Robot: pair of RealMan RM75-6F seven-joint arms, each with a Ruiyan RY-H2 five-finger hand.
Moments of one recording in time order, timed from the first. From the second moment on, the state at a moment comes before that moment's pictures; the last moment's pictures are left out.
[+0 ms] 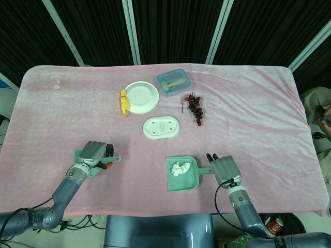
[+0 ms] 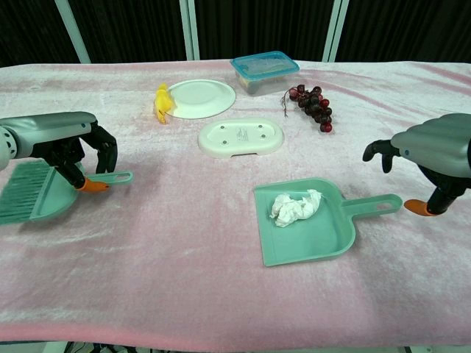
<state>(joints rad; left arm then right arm) -0.72 -1.43 -0.07 -1.61 0.91 0.91 0.35 0.71 -1.39 -0.02 -1.99 -0.76 1.31 -1.00</state>
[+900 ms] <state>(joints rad) -0.61 -1.33 -0.04 -1.72 1.11 1.10 0.30 0.64 -1.26 -0.08 -2.01 -0.90 1.35 -0.91</state>
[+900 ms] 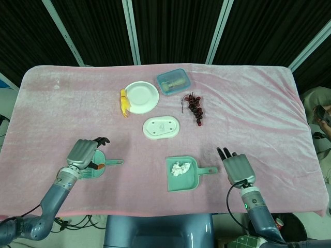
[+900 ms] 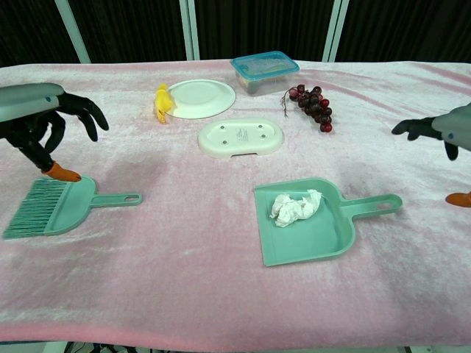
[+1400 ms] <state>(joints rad) -0.27 -1.13 0.12 -1.78 1.42 1.52 0.20 0.34 -1.08 -0.17 -1.88 -1.29 1.53 -0.27</state>
